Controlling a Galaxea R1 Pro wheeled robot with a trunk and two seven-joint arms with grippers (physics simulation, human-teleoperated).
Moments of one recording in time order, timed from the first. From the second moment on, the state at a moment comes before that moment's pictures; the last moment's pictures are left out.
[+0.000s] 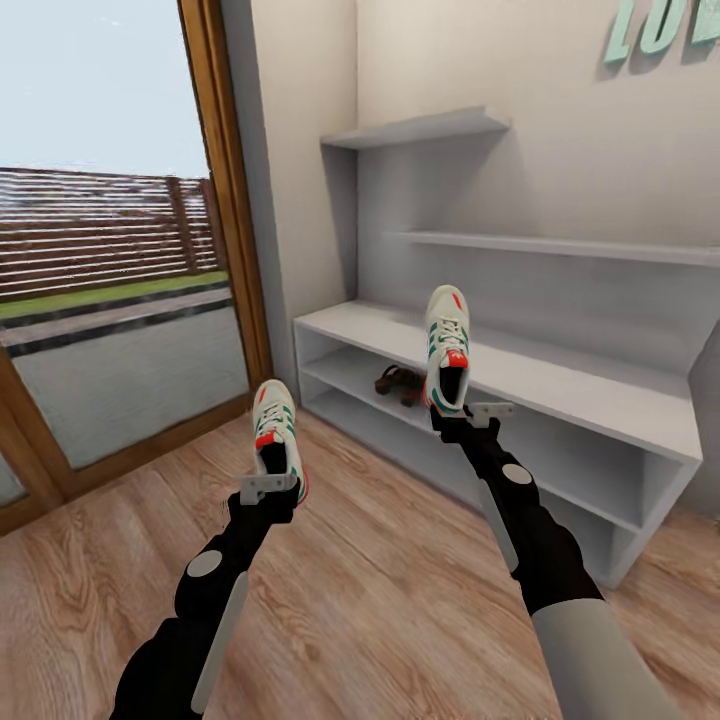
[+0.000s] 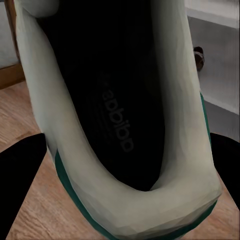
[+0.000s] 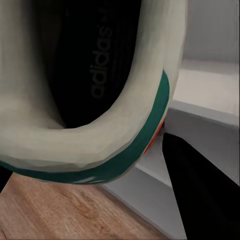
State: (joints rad) left arm -0.30 -0.12 -0.10 -1.50 0.03 0.37 0.06; right arm -0.67 0.04 0.04 -1.16 -0.04 0.18 0.01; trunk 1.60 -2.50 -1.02
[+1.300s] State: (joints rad) left arm -0.30 -0.12 -0.10 -1.50 0.03 0.37 0.06; right arm -0.67 0.04 0.04 -1.16 -0.04 0.18 0.01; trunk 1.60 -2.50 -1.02
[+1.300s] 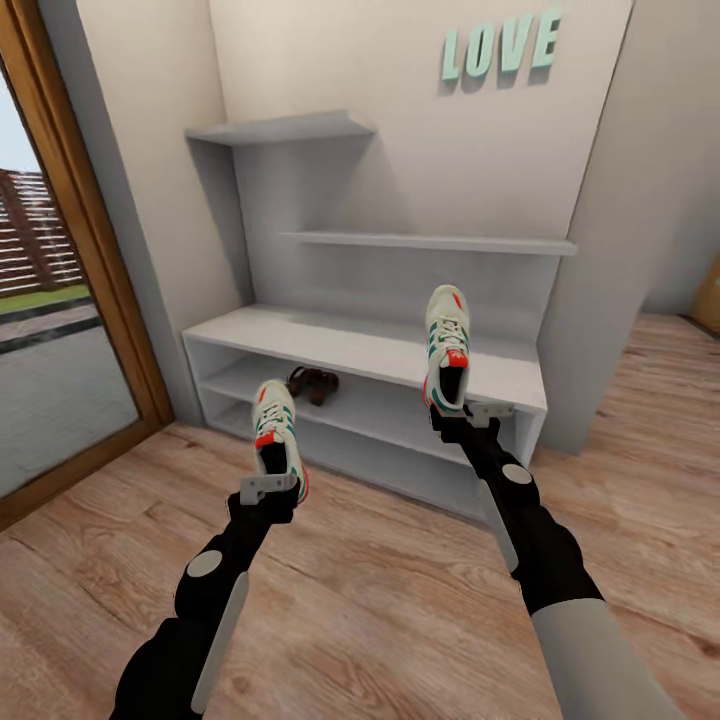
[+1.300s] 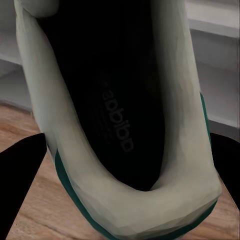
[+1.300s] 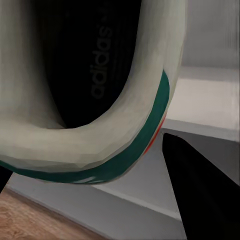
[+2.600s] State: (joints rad) left arm -0.30 -0.12 -0.10 -1.50 0.03 0.37 0.06; right arm -0.67 0.04 0.04 -1.16 -0.04 0.18 0.01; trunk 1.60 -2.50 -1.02
